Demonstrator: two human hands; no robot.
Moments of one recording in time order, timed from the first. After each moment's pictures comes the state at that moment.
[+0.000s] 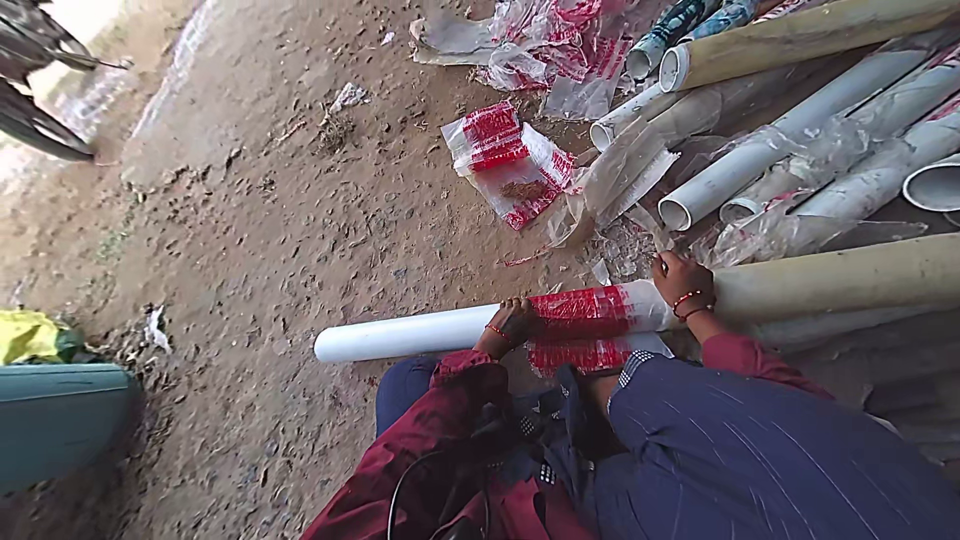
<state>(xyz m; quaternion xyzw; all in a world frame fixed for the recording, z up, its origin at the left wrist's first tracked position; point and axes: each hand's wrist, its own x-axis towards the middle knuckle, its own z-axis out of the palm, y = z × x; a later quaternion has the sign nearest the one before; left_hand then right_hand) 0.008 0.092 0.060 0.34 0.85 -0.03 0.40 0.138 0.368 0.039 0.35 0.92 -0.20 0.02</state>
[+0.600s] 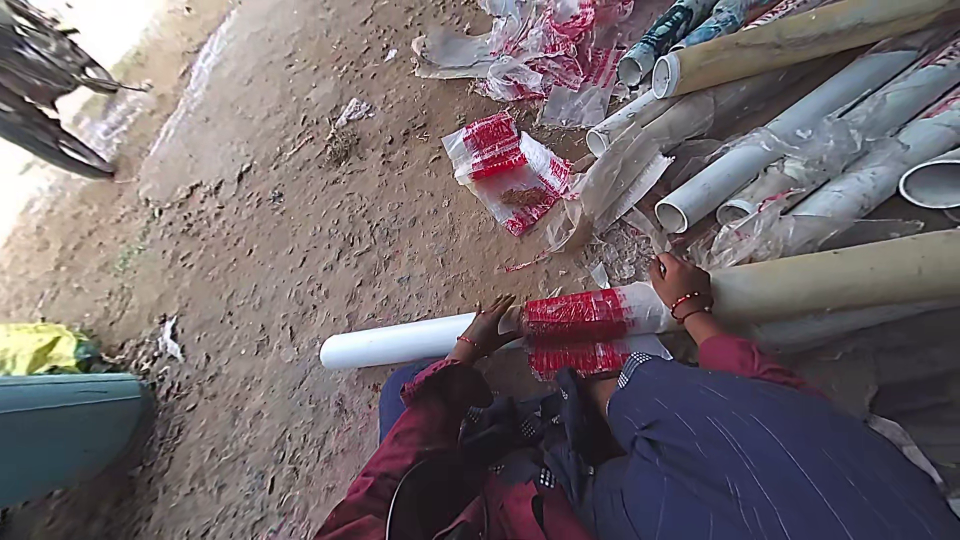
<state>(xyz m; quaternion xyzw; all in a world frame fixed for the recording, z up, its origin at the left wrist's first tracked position) -0.010 0.029 0.038 0.35 0.86 0.15 0.33 0.141 0.367 0.038 0.35 0.91 -0.22 0.00</state>
